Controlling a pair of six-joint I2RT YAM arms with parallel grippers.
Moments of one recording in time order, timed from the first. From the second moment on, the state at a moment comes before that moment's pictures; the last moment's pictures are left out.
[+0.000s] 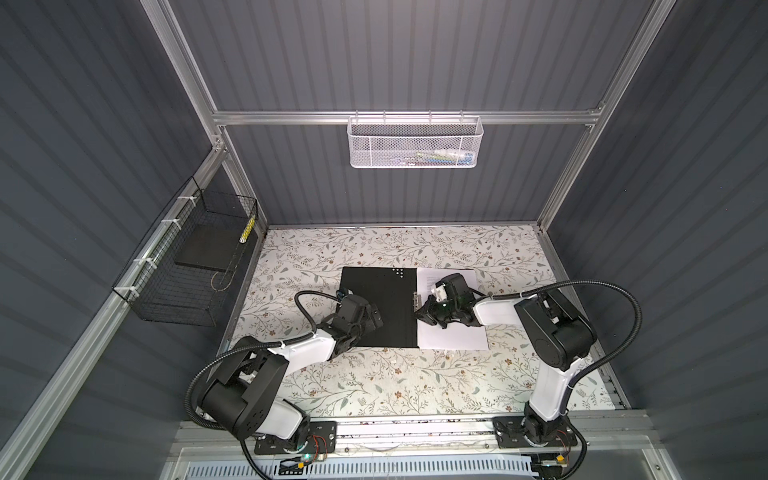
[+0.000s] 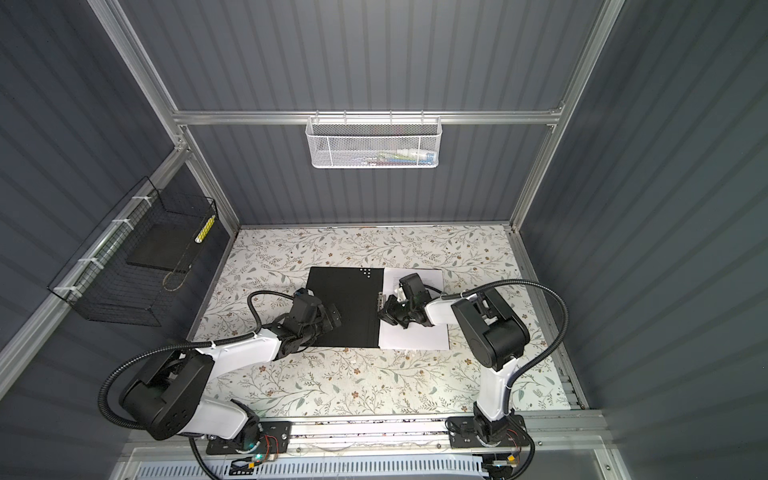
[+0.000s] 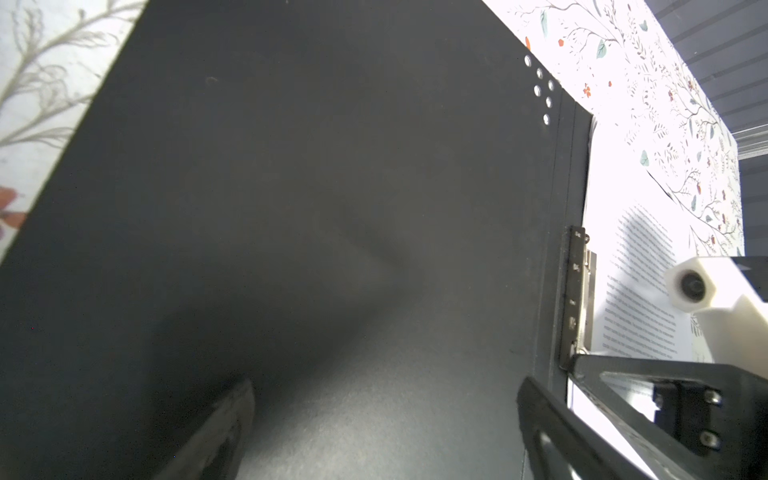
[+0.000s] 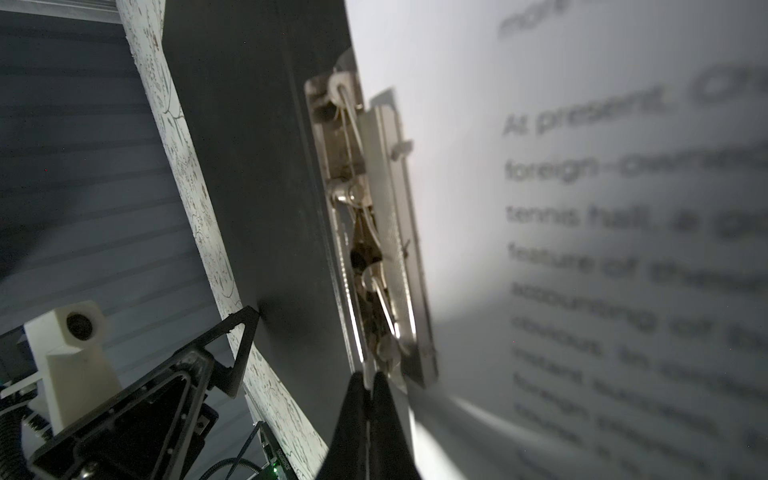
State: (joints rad) left arm -0.60 1.47 0.57 0.05 -0.08 -0.89; right arm 0.52 1.88 0.88 0.13 -0.53 0.99
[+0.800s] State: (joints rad) left arm -0.60 1.46 0.56 0.06 -0.08 -0.89; right arm 0.52 1.87 0.88 0.09 -0.56 1.02
